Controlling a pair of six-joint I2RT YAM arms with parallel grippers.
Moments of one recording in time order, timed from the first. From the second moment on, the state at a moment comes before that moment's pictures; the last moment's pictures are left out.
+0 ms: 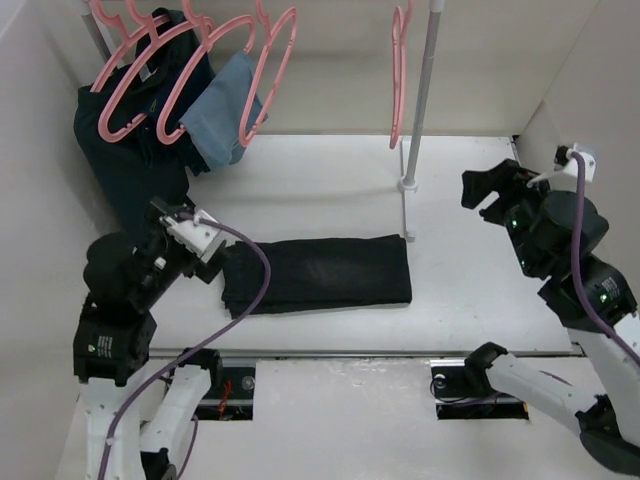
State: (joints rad) left arm -0.09 0.61 1.21 -0.87 0.31 0.59; right arm 0.55 0.82 1.36 -0.64 0.55 0.47
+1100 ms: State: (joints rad) left arm -0.30 1.80 2.17 -0.57 0.01 0.16; right arm 0.75 0.85 1.23 -0.58 0.46 0.42
